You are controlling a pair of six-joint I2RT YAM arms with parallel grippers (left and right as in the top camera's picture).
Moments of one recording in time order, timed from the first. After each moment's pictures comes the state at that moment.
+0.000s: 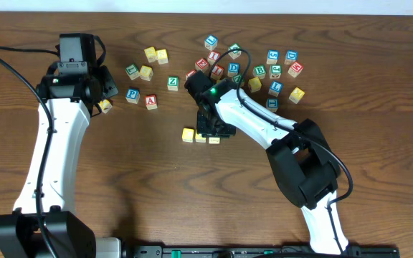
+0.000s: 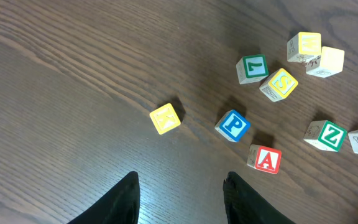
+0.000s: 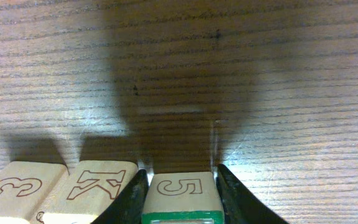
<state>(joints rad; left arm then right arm) 0.04 1.56 1.37 -0.83 -0.17 -0.36 0.67 2.22 1.68 -0.97 -0.01 0.73</state>
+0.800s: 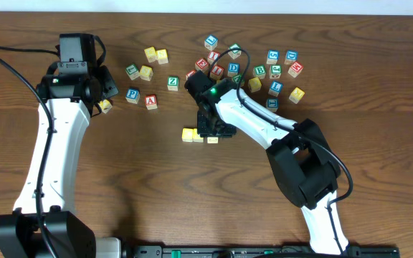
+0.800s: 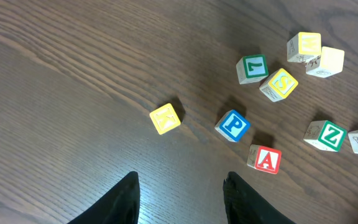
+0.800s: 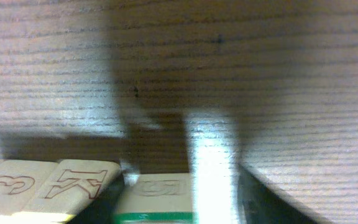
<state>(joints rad) 0.04 1.56 1.37 -0.83 -0.17 -0.36 0.67 2.22 1.68 -0.97 0.00 0.70</state>
